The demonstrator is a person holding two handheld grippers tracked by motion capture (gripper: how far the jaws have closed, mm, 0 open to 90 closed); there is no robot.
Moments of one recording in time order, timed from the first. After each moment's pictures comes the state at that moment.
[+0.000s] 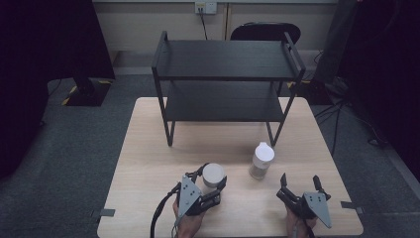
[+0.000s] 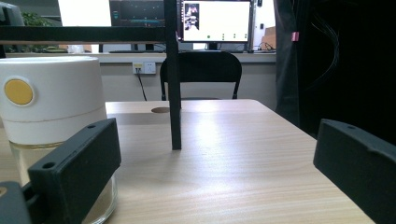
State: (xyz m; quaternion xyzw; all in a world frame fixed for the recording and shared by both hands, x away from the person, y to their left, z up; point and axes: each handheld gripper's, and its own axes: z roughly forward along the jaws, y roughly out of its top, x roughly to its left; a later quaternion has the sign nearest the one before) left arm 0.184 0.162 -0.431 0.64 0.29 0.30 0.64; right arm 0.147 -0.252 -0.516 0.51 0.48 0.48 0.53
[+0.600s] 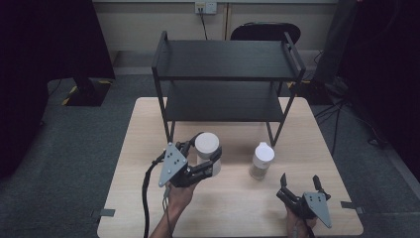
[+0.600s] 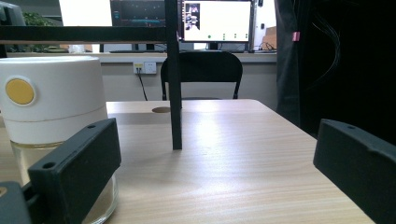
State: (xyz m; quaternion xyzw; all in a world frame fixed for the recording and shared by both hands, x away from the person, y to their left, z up) left arm 0.232 0.194 -0.359 0.62 0.25 0.29 0.69; right arm 0.147 -0.252 -0.516 0.51 0.48 0.48 0.53
